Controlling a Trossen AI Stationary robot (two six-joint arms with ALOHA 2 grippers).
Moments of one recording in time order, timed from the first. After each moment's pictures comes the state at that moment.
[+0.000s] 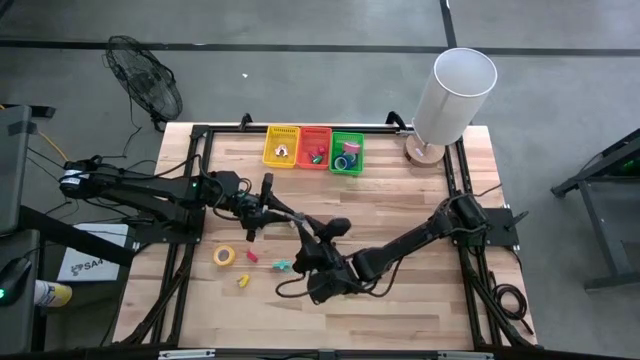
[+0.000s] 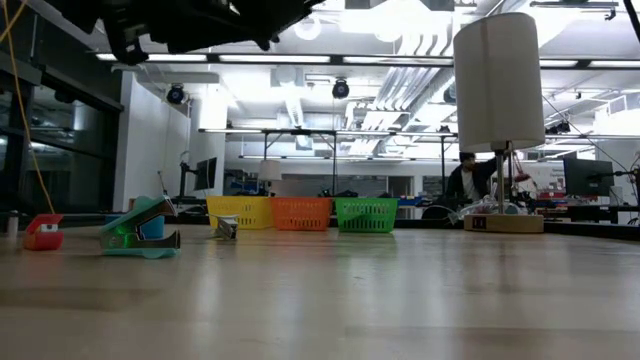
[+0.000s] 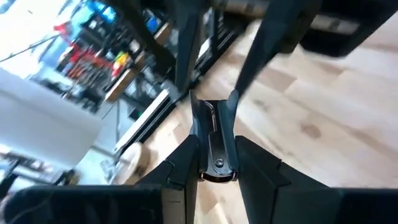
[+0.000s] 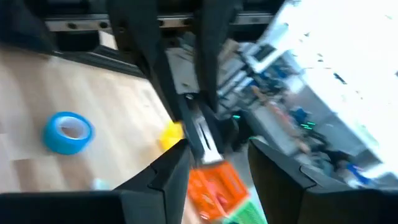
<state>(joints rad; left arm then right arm) -0.05 0.98 0.61 0.13 0.09 0.82 0.44 2.10 1.64 -0.05 1.40 -0.23</state>
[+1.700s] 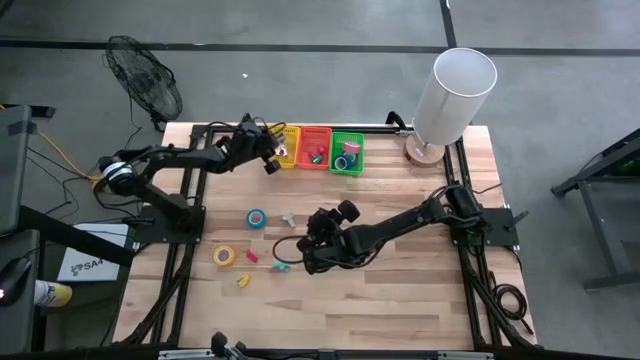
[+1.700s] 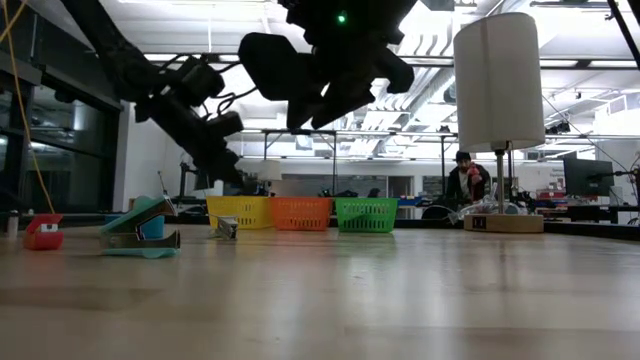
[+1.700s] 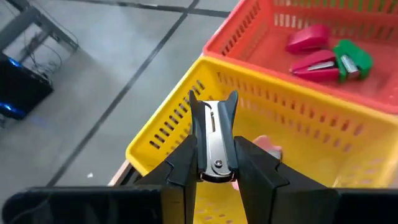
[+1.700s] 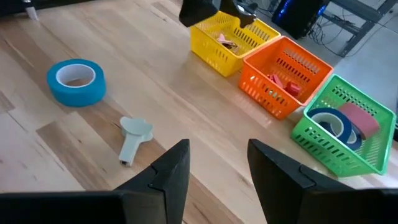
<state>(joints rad) 0.69 1.45 0.60 0.31 -0.17 0.35 0.29 2.10 1.64 -0.69 0.99 0.84</state>
